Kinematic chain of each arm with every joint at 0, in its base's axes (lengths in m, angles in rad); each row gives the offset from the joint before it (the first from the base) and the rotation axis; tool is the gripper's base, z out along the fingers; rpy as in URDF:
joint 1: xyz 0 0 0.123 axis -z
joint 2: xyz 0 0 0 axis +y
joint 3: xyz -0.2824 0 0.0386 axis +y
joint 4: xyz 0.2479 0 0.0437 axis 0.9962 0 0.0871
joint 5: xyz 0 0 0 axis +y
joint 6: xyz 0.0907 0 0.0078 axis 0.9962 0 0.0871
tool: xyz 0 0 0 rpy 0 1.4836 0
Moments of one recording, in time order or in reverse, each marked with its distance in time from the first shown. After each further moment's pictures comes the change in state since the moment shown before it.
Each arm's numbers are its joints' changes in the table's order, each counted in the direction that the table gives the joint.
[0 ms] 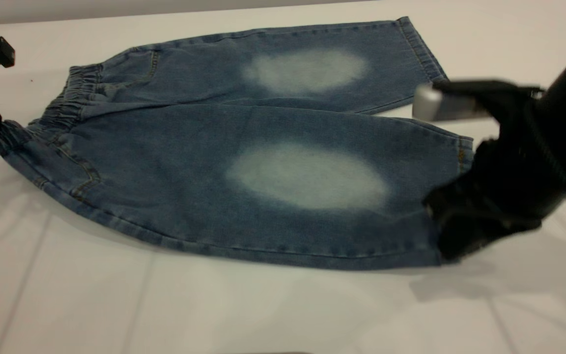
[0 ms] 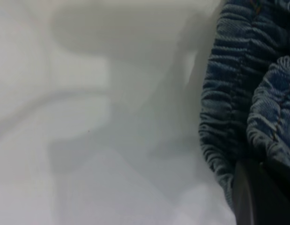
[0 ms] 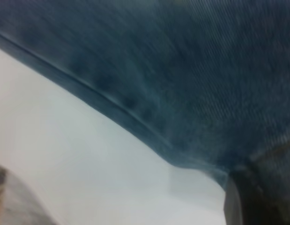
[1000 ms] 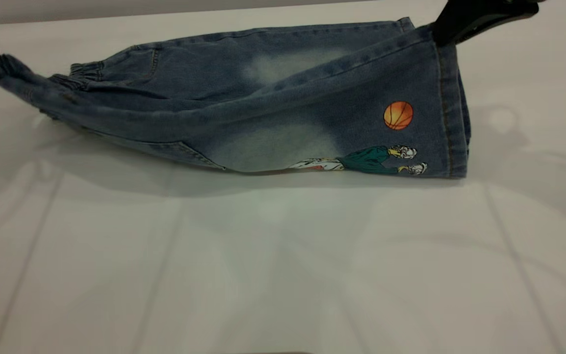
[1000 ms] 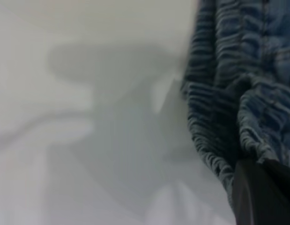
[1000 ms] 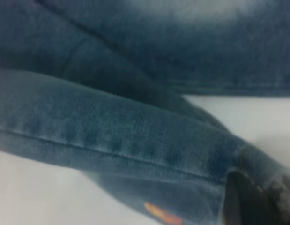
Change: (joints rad) left arm 0.000 0.000 -0.212 -0.047 0.086 0.018; right arm 0.203 -0.084 -0.380 -0.158 0.150 0.061
